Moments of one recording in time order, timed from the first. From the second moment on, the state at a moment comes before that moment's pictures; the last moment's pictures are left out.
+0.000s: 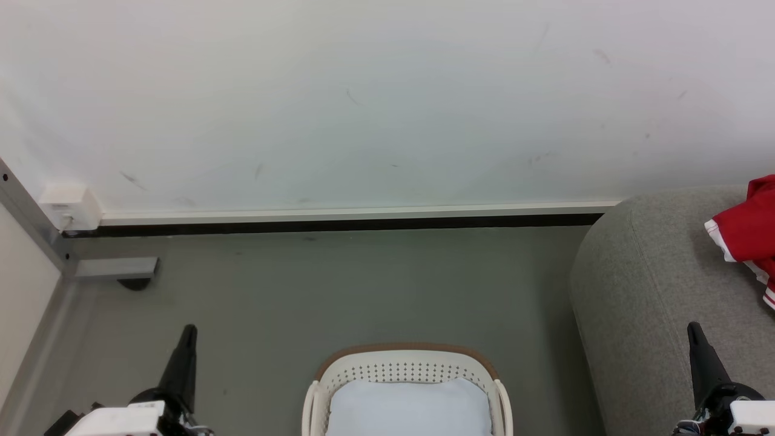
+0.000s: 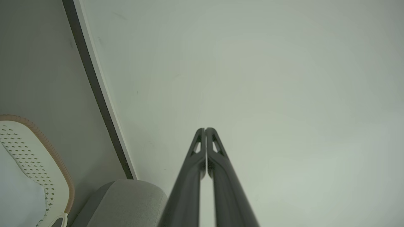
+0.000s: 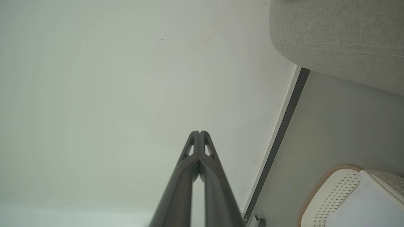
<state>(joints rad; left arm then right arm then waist) -0.11 0.05 0.11 0.25 -1.61 -0.13 0.11 -0.10 -0.05 -0.11 0.25 1.61 0.13 0.11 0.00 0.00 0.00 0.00</state>
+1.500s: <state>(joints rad) -0.11 0.05 0.11 0.25 -1.61 -0.13 0.11 -0.10 -0.05 -0.11 0.24 1.61 0.13 0.11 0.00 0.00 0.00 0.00</state>
